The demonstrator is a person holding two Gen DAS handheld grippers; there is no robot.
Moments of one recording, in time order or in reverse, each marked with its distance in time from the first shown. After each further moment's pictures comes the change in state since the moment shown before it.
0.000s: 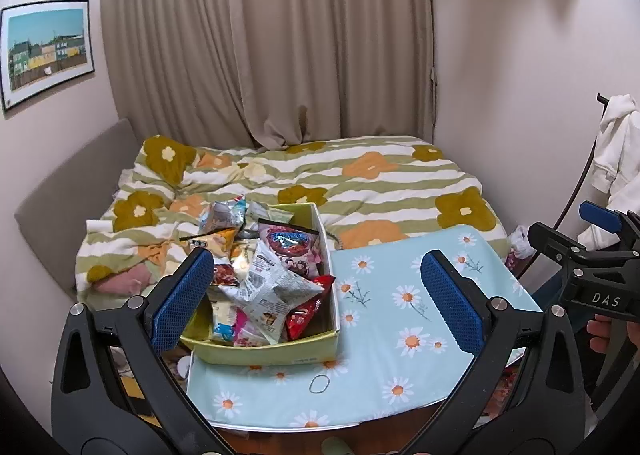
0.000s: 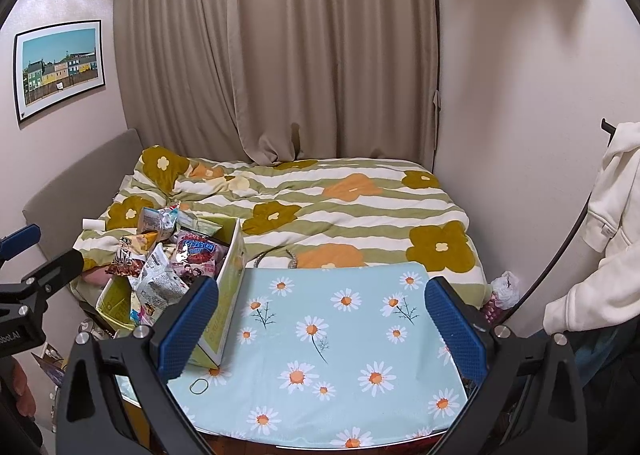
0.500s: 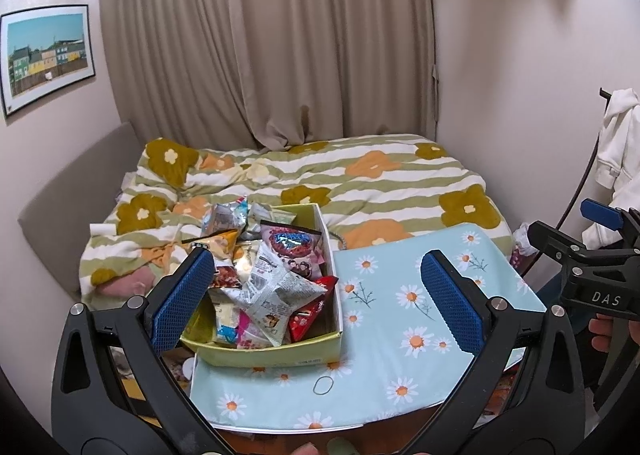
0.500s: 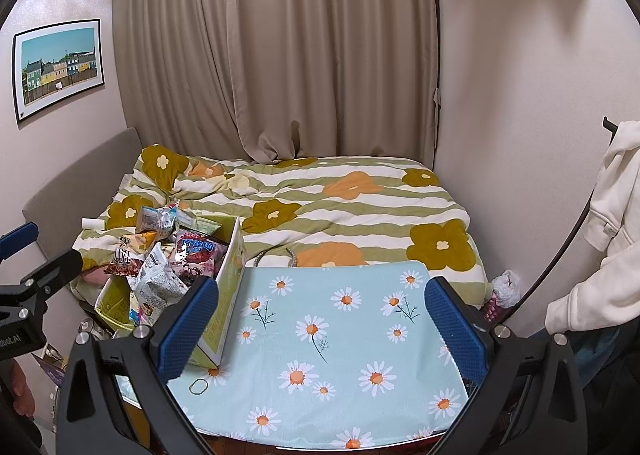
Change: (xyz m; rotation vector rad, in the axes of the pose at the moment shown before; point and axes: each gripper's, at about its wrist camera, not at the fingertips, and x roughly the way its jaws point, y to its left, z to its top) left arm 0.006 -0.002 0.000 0.015 0.001 0.020; right arm 0.000 0.000 0.000 0.002 0.001 0.000
